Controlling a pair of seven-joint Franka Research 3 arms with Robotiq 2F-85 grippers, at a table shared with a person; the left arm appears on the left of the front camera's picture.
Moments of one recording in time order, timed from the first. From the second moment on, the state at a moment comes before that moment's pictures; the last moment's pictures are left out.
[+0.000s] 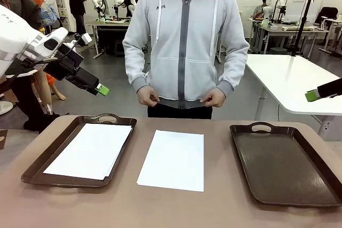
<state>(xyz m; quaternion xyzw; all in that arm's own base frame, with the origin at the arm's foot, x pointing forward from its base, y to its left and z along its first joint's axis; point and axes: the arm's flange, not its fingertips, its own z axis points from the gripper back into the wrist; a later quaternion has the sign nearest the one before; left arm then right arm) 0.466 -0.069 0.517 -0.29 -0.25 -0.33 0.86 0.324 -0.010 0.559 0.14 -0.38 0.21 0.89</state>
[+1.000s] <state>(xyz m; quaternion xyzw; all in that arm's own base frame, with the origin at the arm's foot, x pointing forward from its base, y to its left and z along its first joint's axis) 0.466 -0.070 0.515 -0.29 -0.25 -0.33 0.86 0.324 -0.010 0.559 0.14 -0.38 0.21 0.89</state>
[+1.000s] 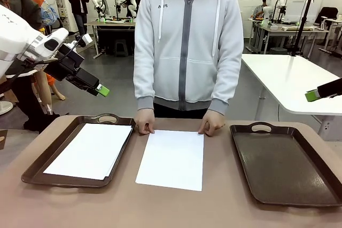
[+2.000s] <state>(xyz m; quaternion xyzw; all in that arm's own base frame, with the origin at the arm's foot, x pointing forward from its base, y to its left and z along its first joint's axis) 0.466 -0.070 0.515 -0.29 -0.25 -0.33 0.86 0.324 -0.010 0.559 0.14 -0.38 0.21 0.89</state>
